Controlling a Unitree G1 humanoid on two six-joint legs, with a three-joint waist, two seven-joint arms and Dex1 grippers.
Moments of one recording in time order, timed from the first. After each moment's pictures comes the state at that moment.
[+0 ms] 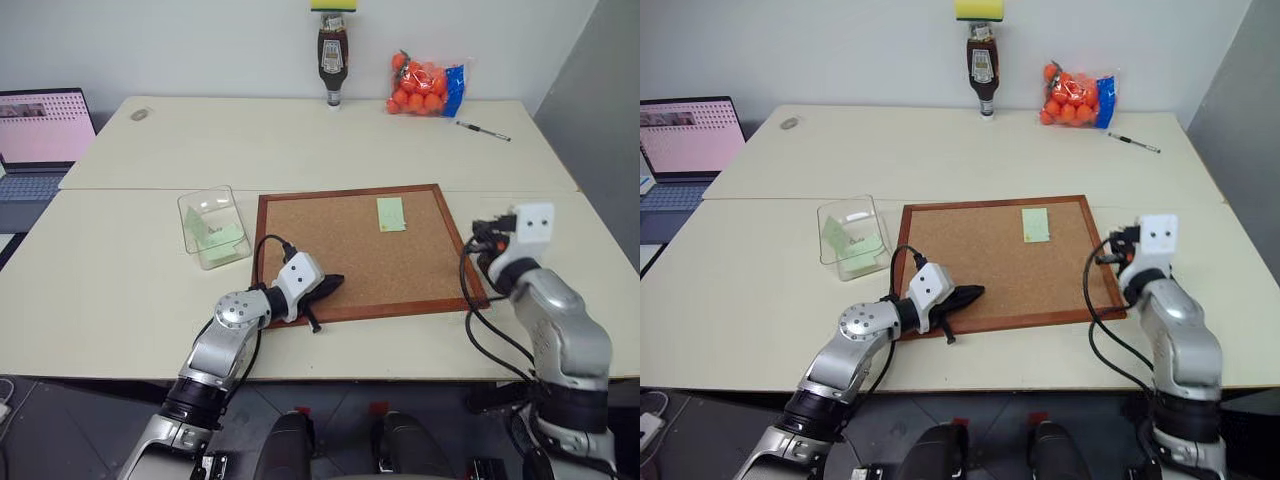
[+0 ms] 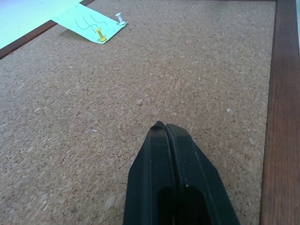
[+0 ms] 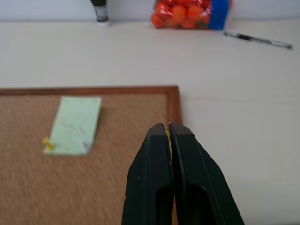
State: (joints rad) left arm -0.32 0.36 -0.20 0.09 -0.08 0.12 -0.78; right arm -0.22 -0.29 -0.28 -0.36 0.23 0.74 0.17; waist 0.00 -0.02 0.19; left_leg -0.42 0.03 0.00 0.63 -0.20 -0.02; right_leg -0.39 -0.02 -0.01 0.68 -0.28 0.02
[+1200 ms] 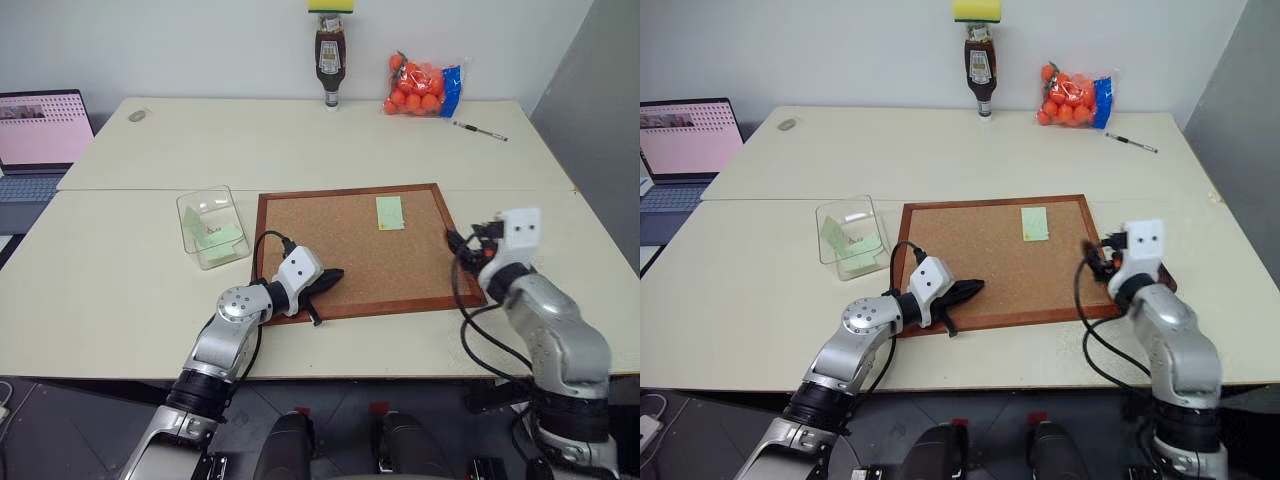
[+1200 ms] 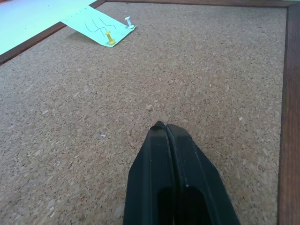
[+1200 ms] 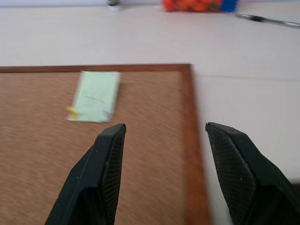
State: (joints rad) left arm -0.37 0.34 -0.20 0.16 -0.07 0.10 -0.78; right arm -0.34 -0.28 -0.14 -0.25 0.27 0.67 0.24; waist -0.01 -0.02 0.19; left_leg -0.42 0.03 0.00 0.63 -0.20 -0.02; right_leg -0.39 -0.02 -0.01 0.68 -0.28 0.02
